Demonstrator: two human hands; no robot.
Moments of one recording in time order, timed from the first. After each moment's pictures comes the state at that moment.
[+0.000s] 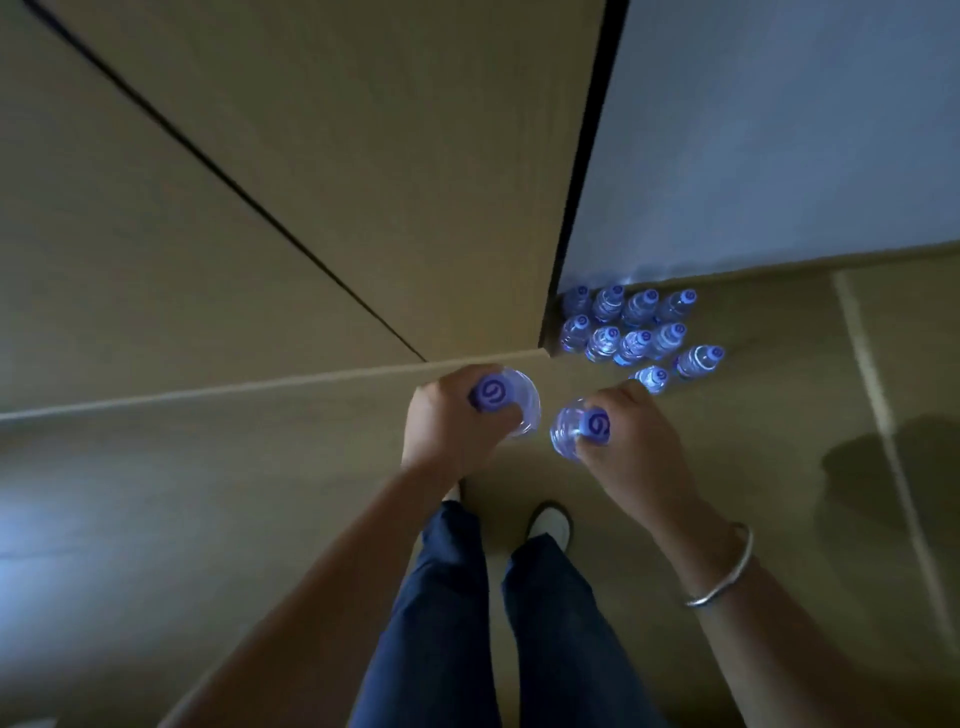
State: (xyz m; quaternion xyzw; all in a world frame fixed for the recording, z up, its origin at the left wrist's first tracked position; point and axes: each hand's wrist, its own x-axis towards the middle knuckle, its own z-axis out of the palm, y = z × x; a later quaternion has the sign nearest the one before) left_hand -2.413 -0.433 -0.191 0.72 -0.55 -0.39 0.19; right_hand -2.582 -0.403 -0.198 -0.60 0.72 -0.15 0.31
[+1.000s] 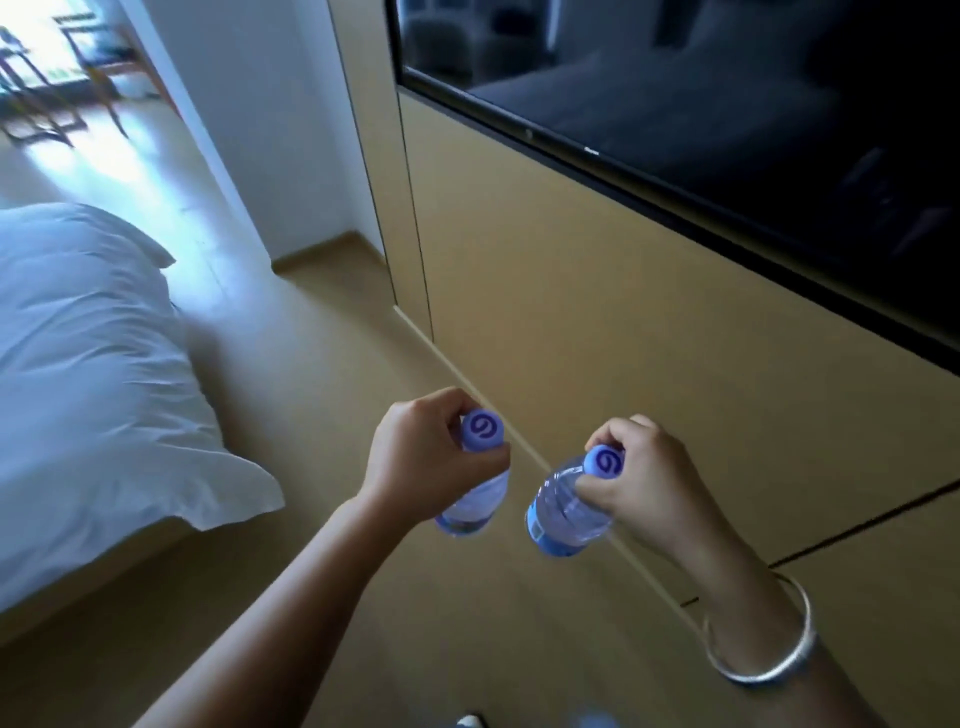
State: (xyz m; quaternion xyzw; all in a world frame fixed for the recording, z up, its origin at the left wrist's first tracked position) left_hand -2.002 -0.157 0.052 0.86 -0.28 -0.06 0.42; right_hand -2.129 -0.306 0.048 -0.88 0.30 -0.10 0.36
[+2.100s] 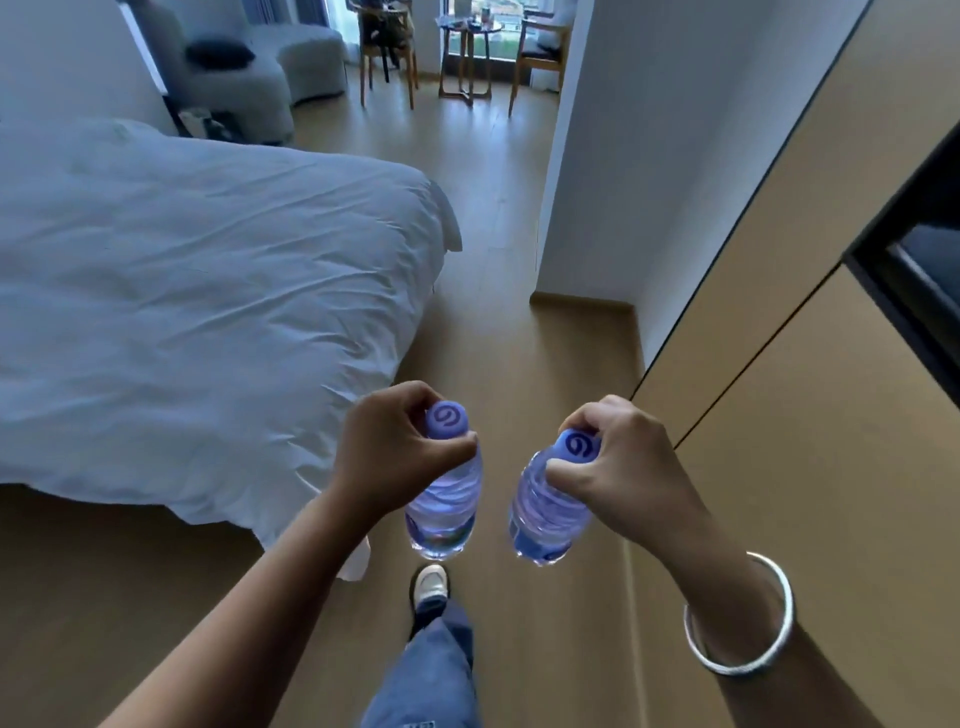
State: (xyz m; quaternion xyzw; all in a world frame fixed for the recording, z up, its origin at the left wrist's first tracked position) left_hand -1.571 -0.113 0.045 0.88 0.06 0.16 0.43; right_hand -1.554 -0.307 0.072 -0.93 -0.11 0.01 0.35
